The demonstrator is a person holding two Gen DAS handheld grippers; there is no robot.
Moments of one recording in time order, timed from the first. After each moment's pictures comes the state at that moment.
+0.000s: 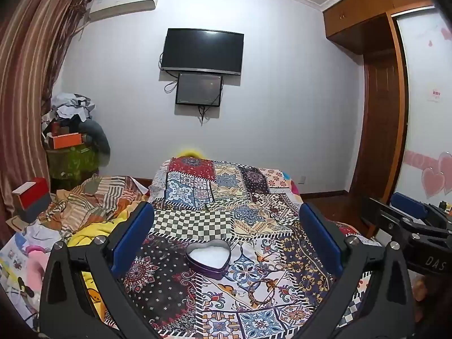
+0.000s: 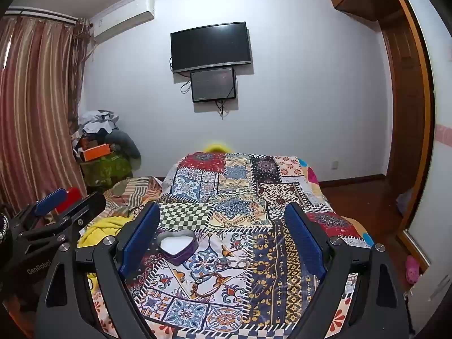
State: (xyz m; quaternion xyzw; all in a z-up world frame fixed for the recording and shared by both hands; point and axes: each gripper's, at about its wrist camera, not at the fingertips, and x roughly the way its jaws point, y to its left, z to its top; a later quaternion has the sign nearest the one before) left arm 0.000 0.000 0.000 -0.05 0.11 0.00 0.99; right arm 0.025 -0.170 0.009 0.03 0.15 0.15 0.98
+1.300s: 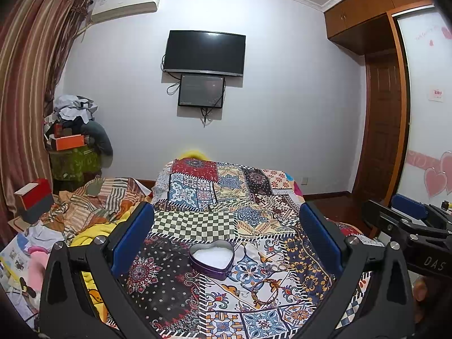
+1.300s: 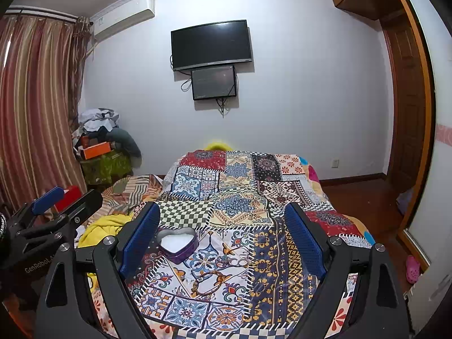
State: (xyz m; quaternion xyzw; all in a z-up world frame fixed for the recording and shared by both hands) left arm -0.003 0.000 0.002 -0.04 0.11 0.01 0.99; right arm 0.026 -0.169 0.008 0.03 0.15 0.15 0.98
